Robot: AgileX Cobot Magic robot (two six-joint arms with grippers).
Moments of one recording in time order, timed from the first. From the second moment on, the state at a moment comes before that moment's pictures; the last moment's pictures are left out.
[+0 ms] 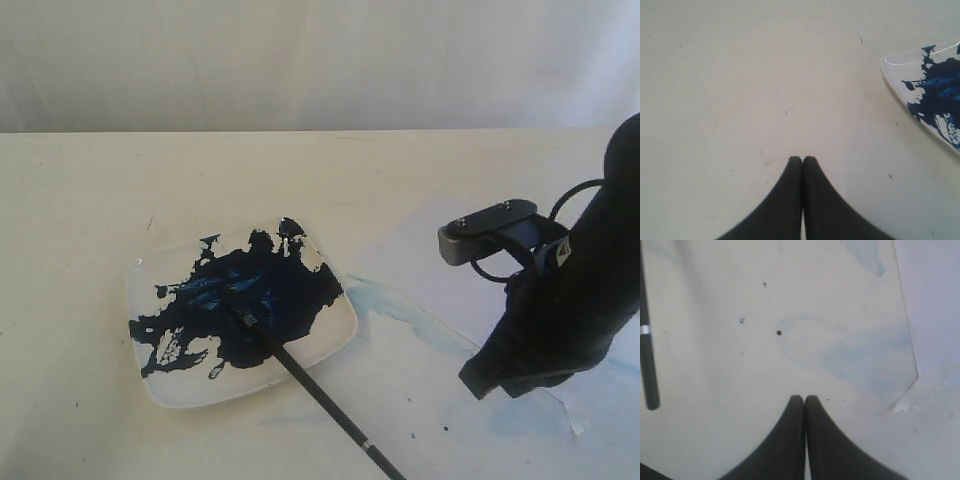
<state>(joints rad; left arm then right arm) 0.00 0.00 0.02 -0.03 0.43 0.00 0.54 1.42 -0.85 0.14 0.96 -0.25</state>
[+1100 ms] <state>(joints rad) 0.00 0.00 0.02 -0.03 0.43 0.00 0.54 1.77 -0.85 0.39 1.02 -0.44</state>
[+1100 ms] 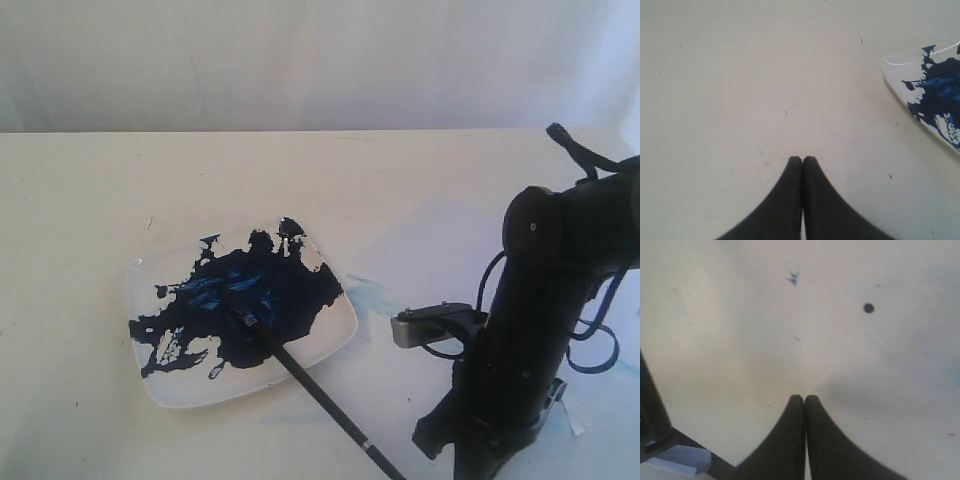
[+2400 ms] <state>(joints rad) 0.00 0.00 0.02 -0.03 0.43 0.00 1.00 1.43 -0.98 0.18 0.79 -0.06</state>
